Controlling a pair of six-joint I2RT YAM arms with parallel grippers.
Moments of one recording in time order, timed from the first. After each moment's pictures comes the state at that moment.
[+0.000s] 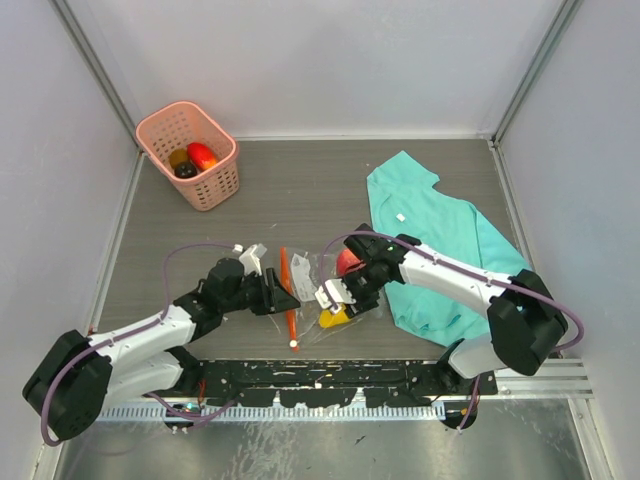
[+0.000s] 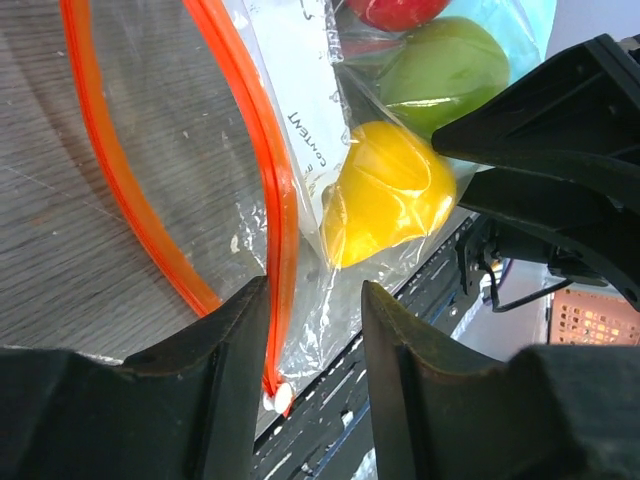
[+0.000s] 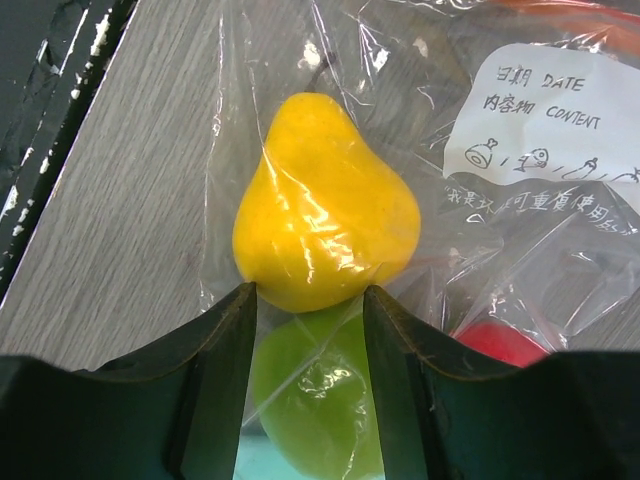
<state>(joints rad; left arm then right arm) -0.66 1.03 0.30 0.18 0.36 -0.85 0.75 1.43 0.92 -0.76 -0.54 -1.32</state>
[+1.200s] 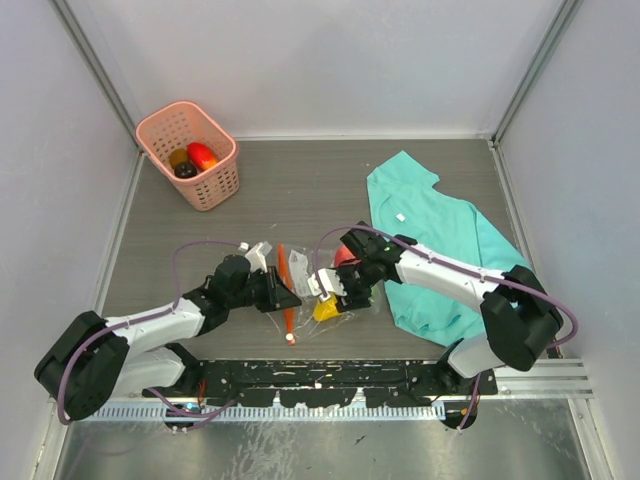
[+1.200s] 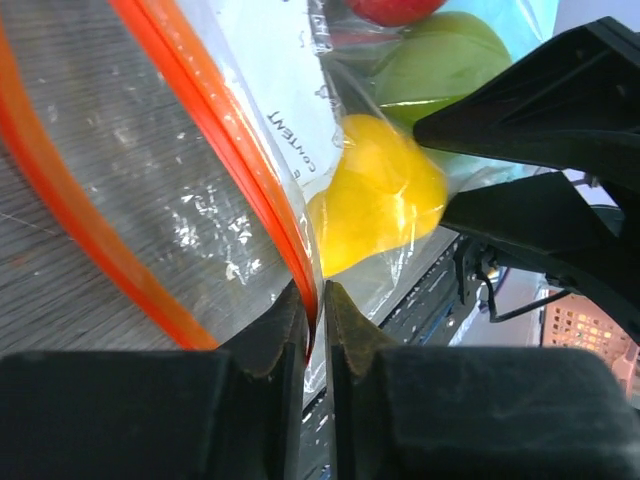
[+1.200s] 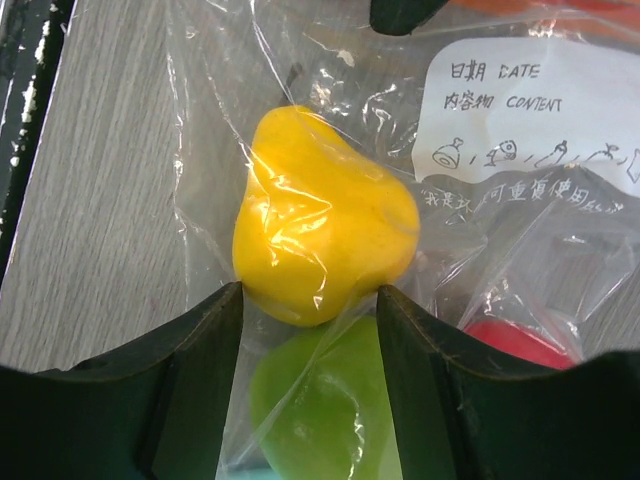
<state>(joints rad) -0.67 1.16 0.33 0.26 0.37 -0.86 0.75 1.46 0.91 -0.62 -0.55 -1.14</state>
